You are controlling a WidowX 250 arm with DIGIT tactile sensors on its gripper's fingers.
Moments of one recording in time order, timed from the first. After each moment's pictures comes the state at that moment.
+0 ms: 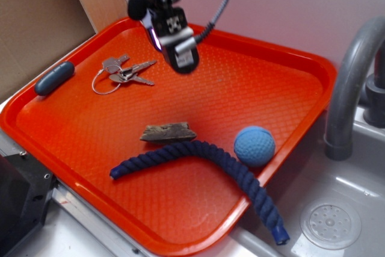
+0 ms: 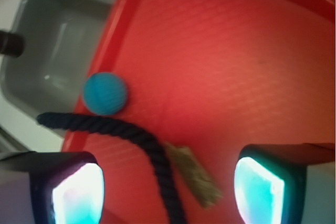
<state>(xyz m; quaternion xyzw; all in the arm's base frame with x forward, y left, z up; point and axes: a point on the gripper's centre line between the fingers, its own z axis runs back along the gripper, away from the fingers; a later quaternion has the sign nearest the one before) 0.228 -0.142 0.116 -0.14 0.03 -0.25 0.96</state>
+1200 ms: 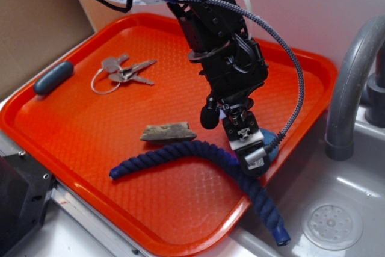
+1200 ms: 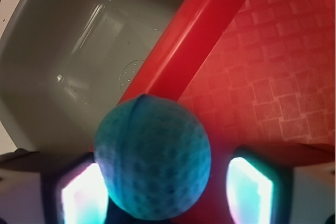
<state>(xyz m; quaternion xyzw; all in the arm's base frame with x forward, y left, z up) 0.227 -0.211 0.037 -0.18 -0.01 -0.30 0.94</state>
